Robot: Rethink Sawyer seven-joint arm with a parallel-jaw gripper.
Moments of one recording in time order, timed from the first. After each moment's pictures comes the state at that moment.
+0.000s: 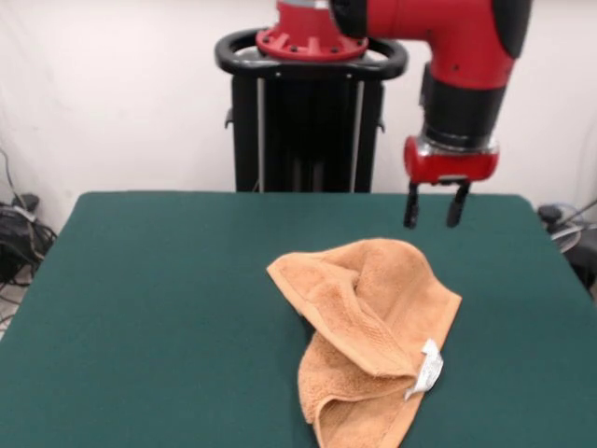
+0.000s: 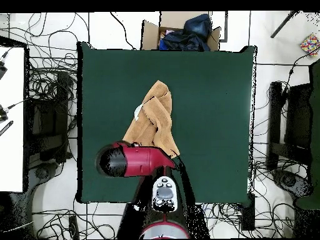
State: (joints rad) arm -0.03 -0.69 -0.01 1.92 -0.03 0.33 1.57
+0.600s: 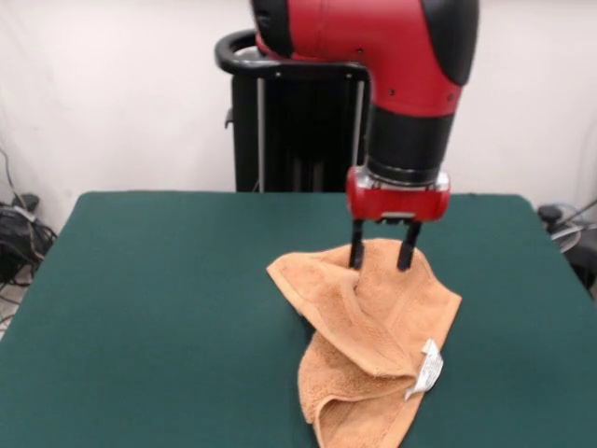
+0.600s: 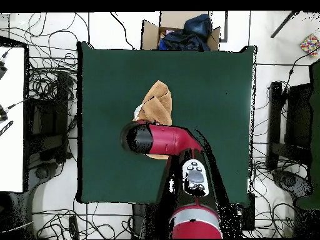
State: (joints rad) arm -0.14 -0.63 -0.01 1.74 -0.06 0.37 1.57
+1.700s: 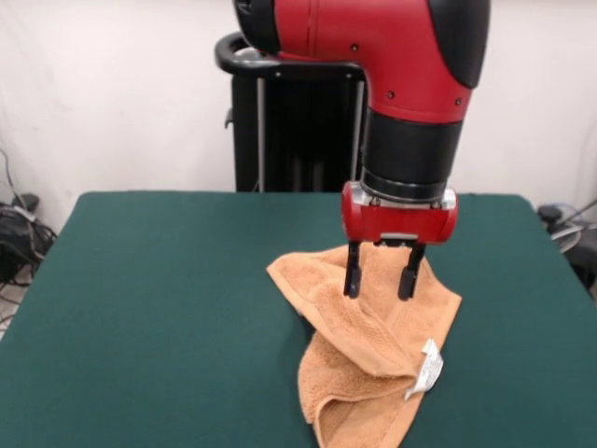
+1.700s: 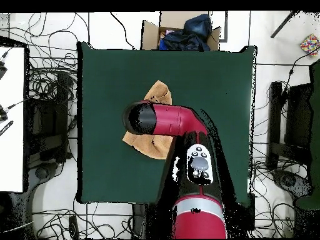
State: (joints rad) arm -0.14 -0.60 0.00 1.56 -0.07 0.47 1.57
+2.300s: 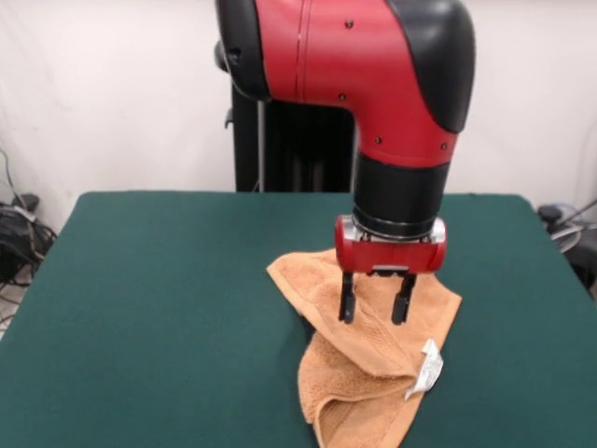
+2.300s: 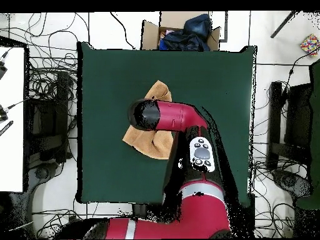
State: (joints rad) arm -0.17 -0.52 0.02 1.52 -0.07 0.48 1.57
